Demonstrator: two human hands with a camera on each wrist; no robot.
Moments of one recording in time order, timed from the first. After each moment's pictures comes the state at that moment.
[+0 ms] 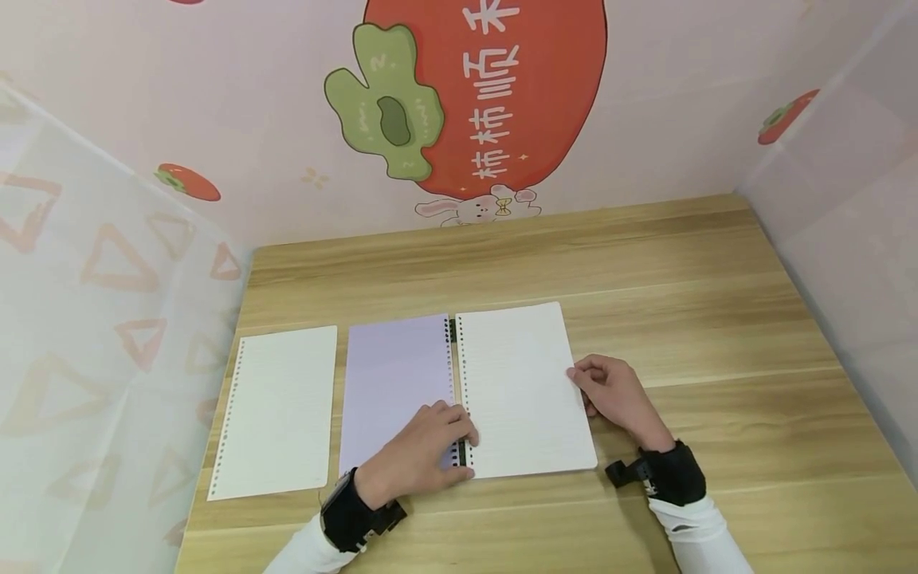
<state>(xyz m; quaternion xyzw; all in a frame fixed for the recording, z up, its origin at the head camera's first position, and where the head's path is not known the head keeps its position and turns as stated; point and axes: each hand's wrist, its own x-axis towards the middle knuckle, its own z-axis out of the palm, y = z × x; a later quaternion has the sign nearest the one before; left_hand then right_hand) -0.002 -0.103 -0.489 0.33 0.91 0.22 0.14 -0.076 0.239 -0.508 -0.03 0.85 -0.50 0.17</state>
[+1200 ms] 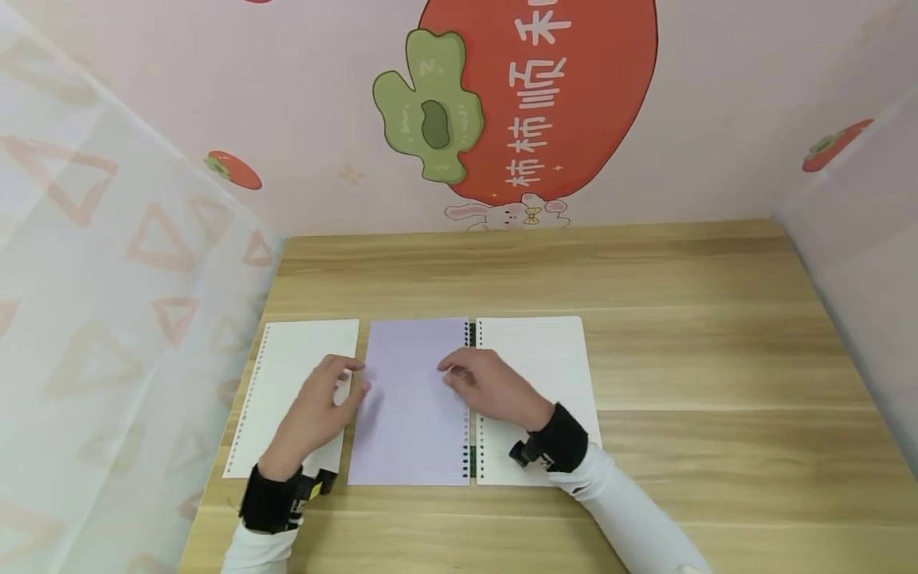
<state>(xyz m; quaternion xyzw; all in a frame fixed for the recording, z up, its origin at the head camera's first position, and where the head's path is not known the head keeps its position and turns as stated) -0.012 -0.243 -0.465 0.00 0.95 0.31 0.00 -0.101 0.055 -0.472 -0.35 0.81 -0.43 0.17</state>
